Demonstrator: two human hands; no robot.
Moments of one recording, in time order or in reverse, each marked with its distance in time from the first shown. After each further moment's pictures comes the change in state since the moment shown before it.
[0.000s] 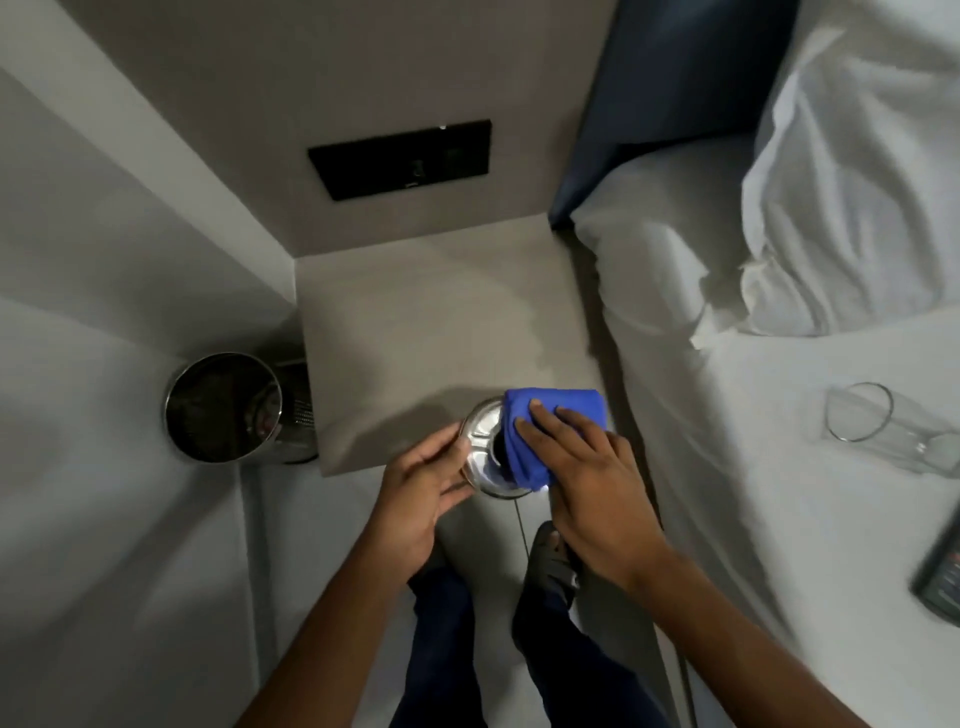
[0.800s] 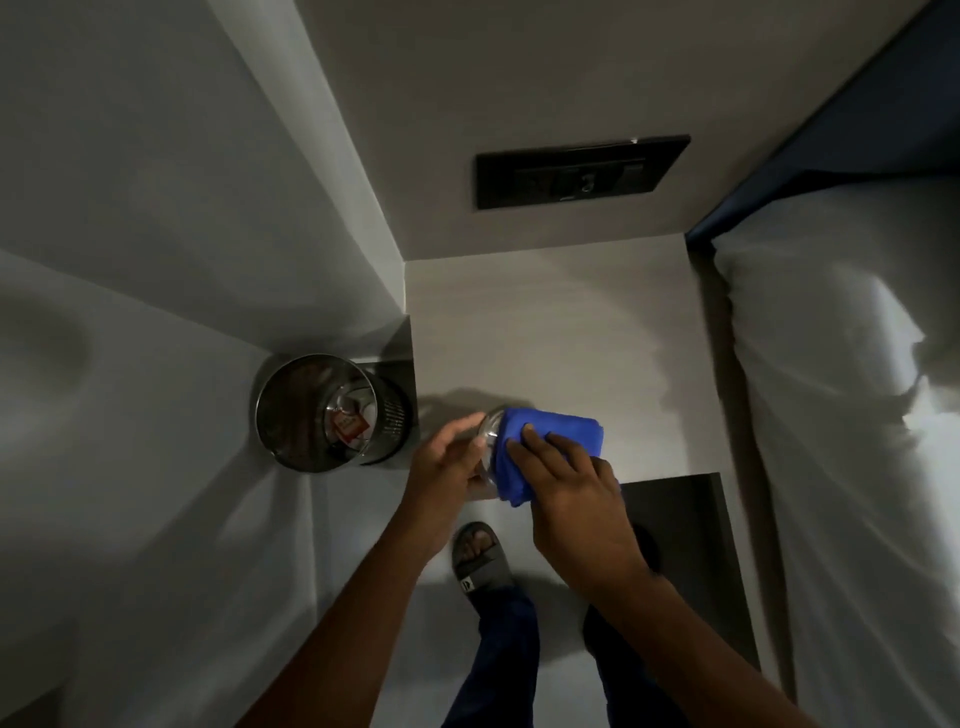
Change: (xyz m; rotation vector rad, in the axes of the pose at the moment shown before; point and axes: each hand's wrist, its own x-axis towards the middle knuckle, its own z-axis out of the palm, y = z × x) left_hand 0.087 0.042 -0.145 0.108 0.072 0.080; right_hand 0.124 -0.122 0.088 -0.088 -0.169 -0.016
